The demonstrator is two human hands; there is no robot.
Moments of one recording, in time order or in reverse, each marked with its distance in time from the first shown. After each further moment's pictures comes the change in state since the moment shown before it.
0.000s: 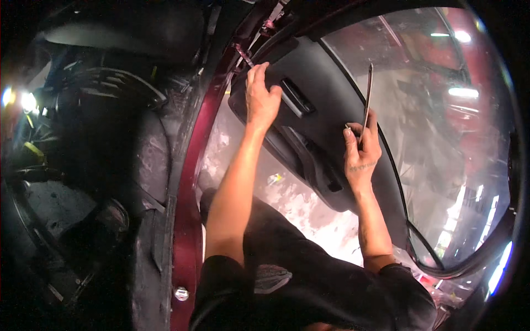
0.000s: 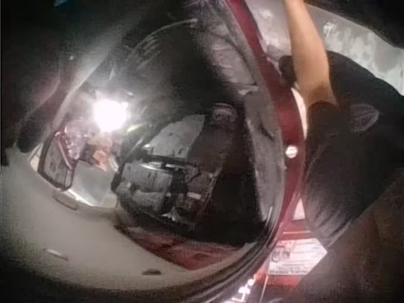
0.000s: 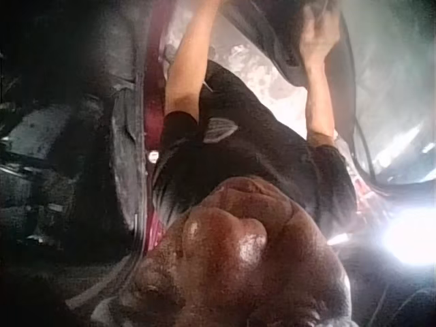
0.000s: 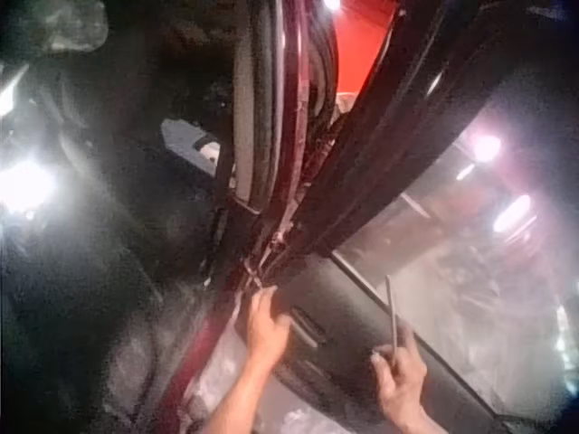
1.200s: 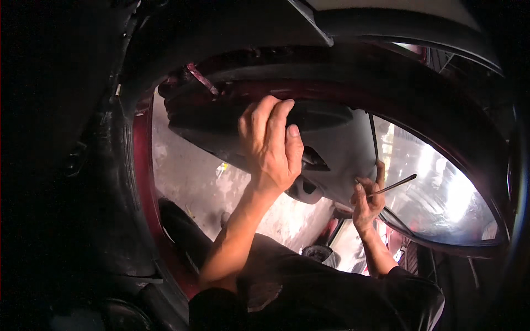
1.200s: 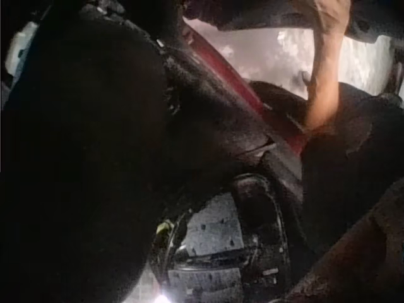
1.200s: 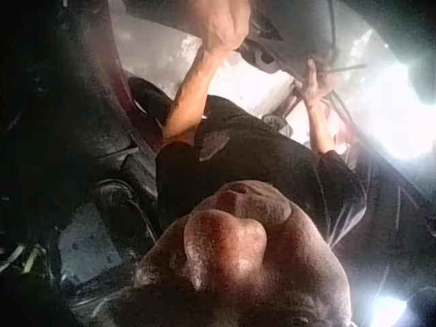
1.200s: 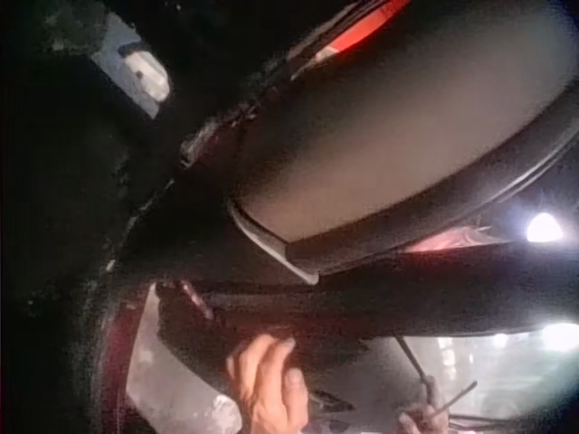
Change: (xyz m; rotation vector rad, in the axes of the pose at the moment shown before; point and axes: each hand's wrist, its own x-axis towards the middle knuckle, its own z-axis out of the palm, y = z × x) left_hand 0.046 -0.016 0.001 -0.292 -0.043 0.109; right_hand 0.003 -0.029 0.009 -0.212 -0.038 0.440
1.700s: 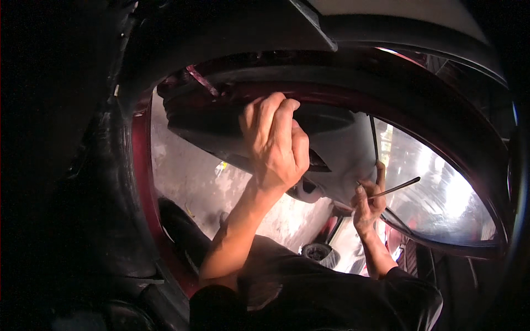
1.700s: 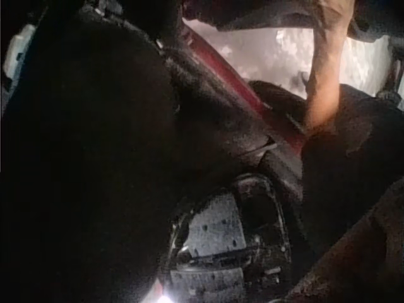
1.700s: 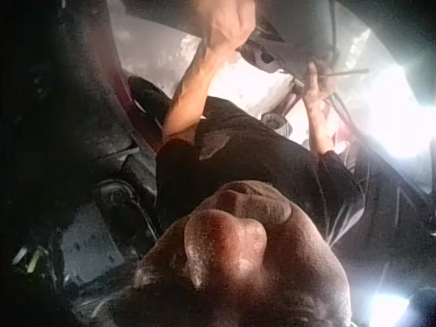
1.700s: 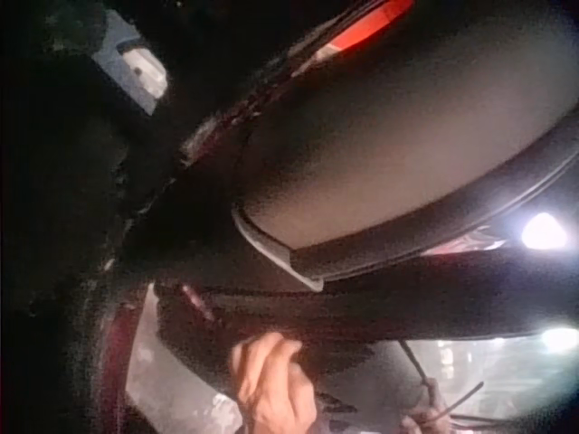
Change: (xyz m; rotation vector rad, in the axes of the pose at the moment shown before) left_hand 0.019 0.003 0.002 -0.033 0.025 0.023; right_hand 0.001 -0.011 -0.002 0.008 -0.036 0.027
